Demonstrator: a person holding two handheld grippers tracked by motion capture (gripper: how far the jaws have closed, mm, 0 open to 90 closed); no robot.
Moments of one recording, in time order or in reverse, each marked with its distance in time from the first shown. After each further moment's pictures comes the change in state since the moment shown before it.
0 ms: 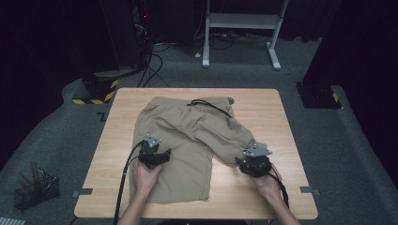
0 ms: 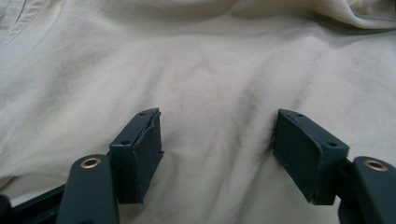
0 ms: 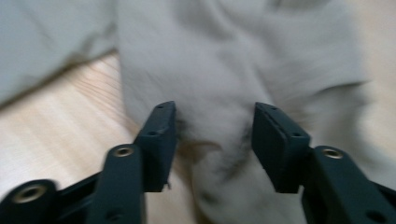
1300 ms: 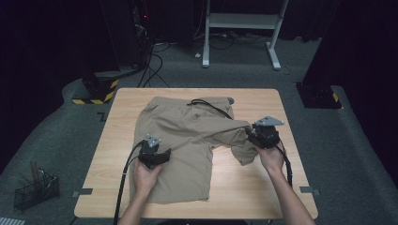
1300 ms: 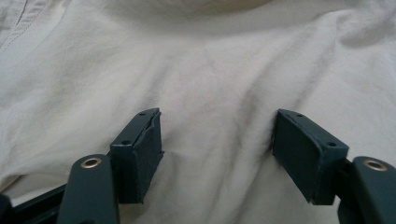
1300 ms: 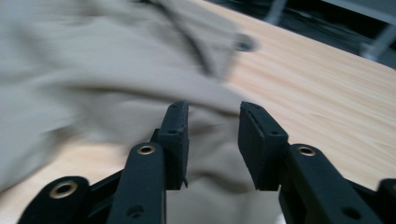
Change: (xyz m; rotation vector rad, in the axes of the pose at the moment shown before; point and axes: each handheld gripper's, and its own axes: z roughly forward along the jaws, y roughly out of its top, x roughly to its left) left arm 0.000 0.000 0.000 -0.001 -0.002 0.001; right arm -0.061 0.061 -0.008 -0.094 -0.085 0.136
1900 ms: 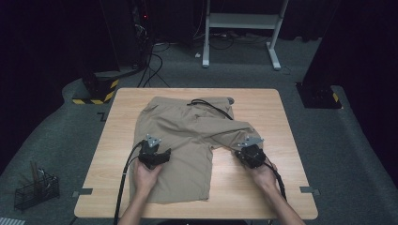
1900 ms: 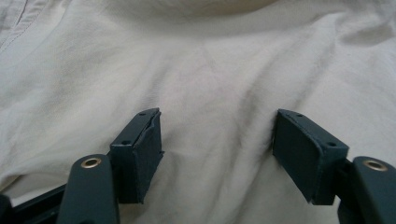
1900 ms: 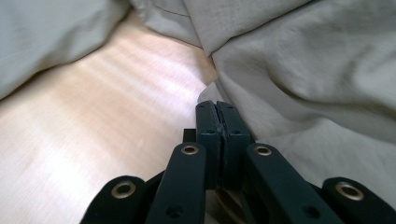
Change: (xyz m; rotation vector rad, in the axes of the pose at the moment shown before) left arm 0.000 0.000 0.000 0.000 0.001 0.000; right arm 0.041 -0.053 0.024 0.208 0.182 -0.149
